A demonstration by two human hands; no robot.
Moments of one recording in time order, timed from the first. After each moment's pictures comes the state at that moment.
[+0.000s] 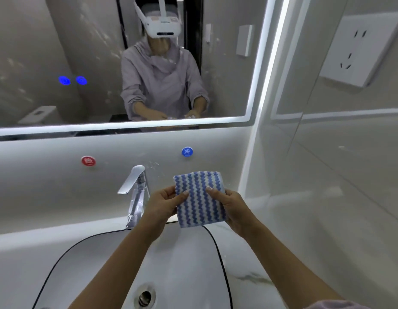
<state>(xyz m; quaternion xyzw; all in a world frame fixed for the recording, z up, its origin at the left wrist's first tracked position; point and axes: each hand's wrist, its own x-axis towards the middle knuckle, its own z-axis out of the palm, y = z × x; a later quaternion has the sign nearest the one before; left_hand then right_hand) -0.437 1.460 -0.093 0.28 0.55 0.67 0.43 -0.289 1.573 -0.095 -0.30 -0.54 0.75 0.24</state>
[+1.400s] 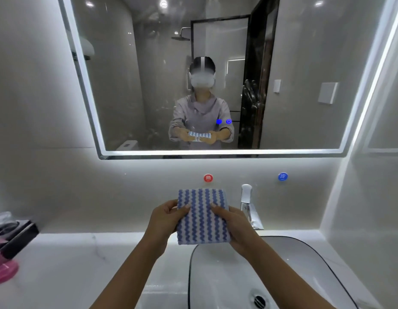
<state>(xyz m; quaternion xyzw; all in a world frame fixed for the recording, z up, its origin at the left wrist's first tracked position) -0.587 1.140 -0.019 0.24 0.61 0.71 0.27 -0.478 1.277 -0.042 -0.21 -0.54 0.78 0.23</state>
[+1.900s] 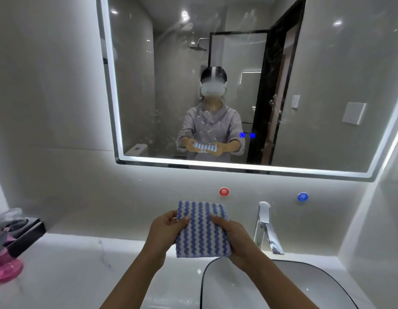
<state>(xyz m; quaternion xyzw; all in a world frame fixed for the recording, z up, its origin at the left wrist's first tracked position) -0.637 1.118 -0.026 0.21 0.63 0.71 0.24 -0.535 1.261 -0.040 -0.21 -0.53 0.80 0.16</state>
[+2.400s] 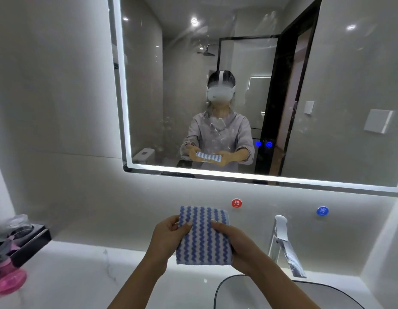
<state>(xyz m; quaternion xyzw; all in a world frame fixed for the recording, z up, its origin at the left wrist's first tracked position) -0.694 1.119 -0.029 0.21 0.65 0.69 0.22 -0.593 1.265 -0.033 -0.20 -0.52 0.83 0.06</state>
